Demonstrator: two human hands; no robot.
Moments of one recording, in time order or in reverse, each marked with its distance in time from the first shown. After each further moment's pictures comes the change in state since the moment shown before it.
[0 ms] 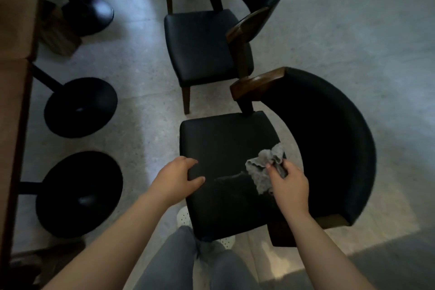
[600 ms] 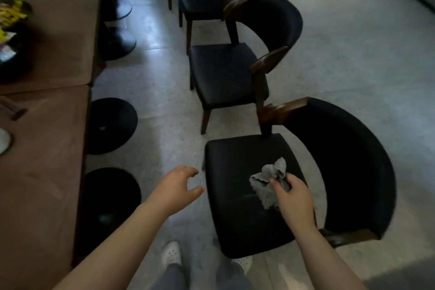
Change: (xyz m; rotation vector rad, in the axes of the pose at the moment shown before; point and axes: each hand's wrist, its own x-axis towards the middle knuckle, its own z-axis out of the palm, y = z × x) left_hand -0.054 -0.084 -0.096 -0.005 0.054 0.040; right_hand -0.063 -0.104 0.035 0.018 -0.006 -0.005
